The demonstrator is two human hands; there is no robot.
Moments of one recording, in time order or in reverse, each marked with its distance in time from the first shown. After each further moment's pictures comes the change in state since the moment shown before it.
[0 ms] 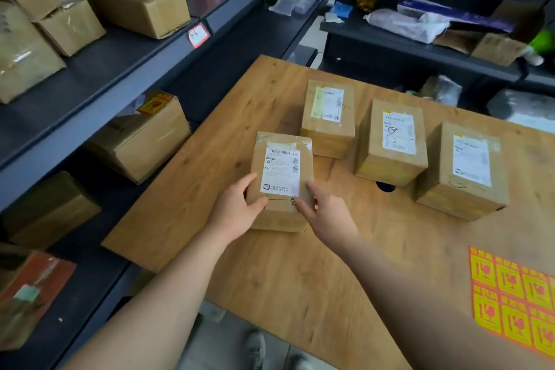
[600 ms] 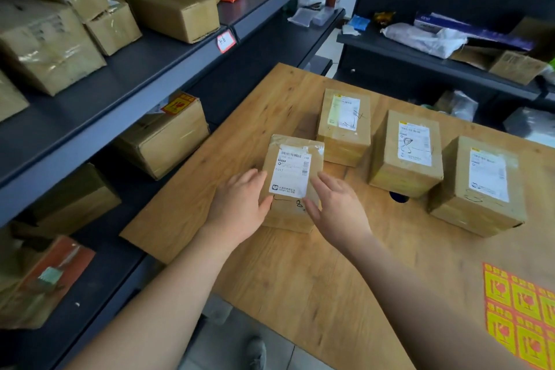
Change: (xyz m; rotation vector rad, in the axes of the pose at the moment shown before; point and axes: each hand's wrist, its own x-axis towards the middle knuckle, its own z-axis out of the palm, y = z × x) left_hand -0.025 0.022 -0.033 0.568 0.100 0.246; right_hand -0.003 -0.028 -0.011 -0.392 0.131 -0.302
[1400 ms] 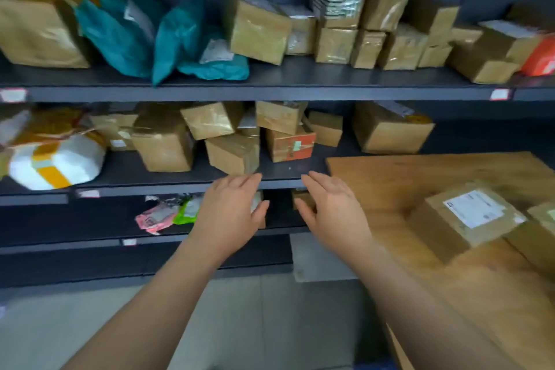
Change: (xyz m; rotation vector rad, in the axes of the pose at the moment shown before) left_hand -0.400 0.069 -0.073 0.254 0.422 -0.887; right_hand -0.188 -0.201 -0.058 0.284 -0.090 -1.042
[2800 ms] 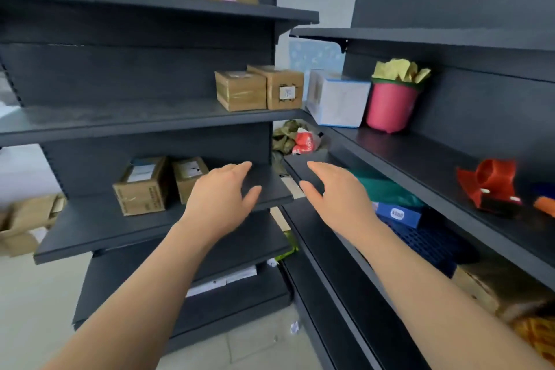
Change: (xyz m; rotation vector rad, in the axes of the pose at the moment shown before) left_hand -0.387 -0.657 -0.373 0.489 0.490 -1.237; right_hand 0.238 -0.908 0.197 0.635 -0.229 -1.125
